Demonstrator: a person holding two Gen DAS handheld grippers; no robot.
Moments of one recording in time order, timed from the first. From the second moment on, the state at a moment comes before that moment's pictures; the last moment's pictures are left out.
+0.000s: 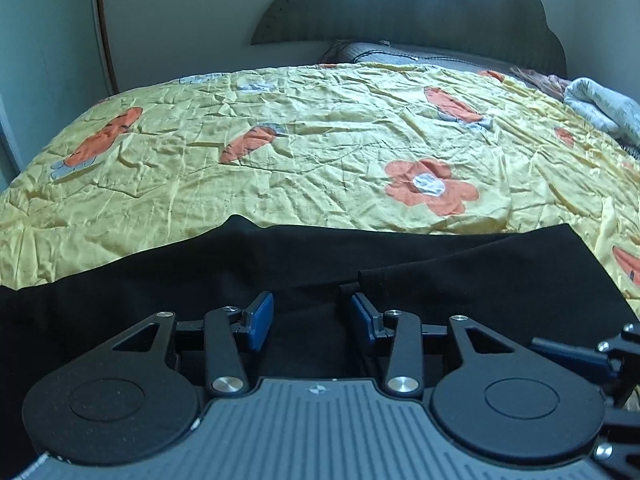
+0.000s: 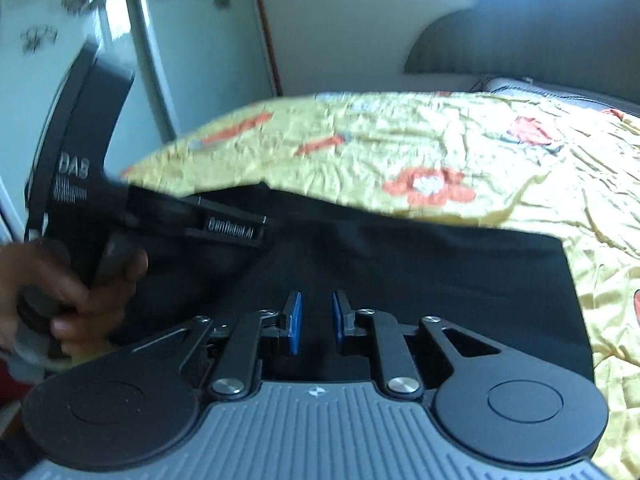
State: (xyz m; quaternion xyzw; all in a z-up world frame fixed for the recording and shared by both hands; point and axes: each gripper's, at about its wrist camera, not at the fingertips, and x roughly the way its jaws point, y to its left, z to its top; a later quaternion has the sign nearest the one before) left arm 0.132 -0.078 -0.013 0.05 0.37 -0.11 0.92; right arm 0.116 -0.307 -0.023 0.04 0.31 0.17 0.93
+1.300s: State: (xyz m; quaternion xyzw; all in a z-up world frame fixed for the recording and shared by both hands) left arm 0.061 0.095 0.015 -0.04 0.33 0.06 0.94; right arm 0.067 -0.220 -0.004 -0.03 0.29 0.16 0.94
